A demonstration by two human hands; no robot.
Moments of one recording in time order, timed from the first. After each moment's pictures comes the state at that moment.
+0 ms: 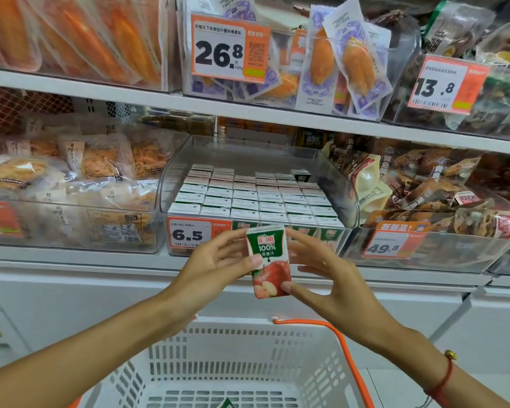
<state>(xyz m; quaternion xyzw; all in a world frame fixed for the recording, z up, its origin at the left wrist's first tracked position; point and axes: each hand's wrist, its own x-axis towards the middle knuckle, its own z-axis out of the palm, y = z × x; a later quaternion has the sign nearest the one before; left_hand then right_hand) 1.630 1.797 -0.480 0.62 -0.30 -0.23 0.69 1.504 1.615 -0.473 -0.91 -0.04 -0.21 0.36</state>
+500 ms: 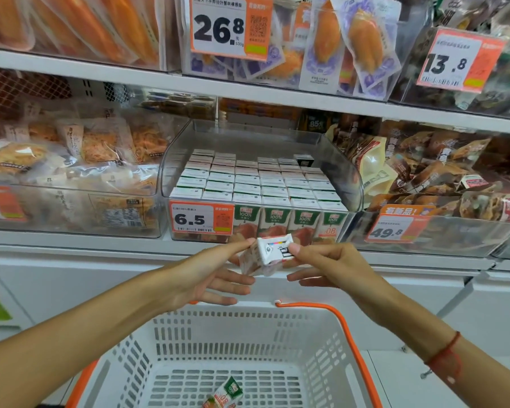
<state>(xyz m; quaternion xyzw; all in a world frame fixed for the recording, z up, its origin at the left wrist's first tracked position) 1.641 1.802 -0.481 0.67 -0.14 -0.46 0.56 1.512 1.618 -0.465 -0.78 0.15 -0.07 0.60</state>
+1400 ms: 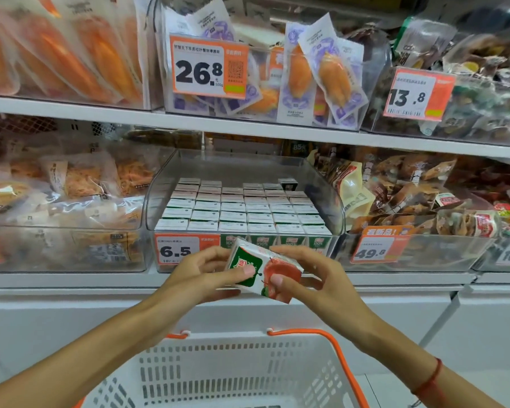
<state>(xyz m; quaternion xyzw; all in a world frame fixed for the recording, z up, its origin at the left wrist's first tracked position) 1.637 1.800 -0.467 0.68 -0.25 -0.30 0.62 1.511 1.622 -0.467 -0.82 0.05 -0.20 0.54</state>
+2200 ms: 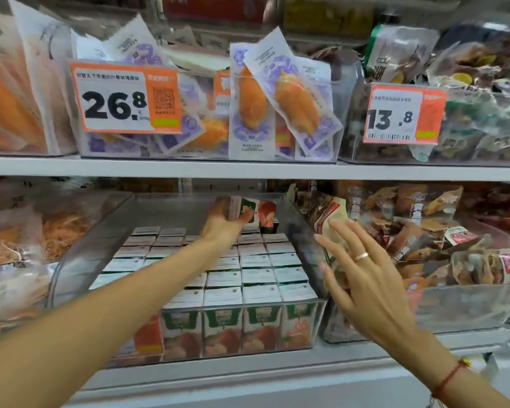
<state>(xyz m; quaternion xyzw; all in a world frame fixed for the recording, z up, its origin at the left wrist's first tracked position) 1.761 1.601 -0.422 0.77 -0.24 -0.07 0.59 1.559 1.462 -0.467 -0.90 0.08 -0.43 -0.09</state>
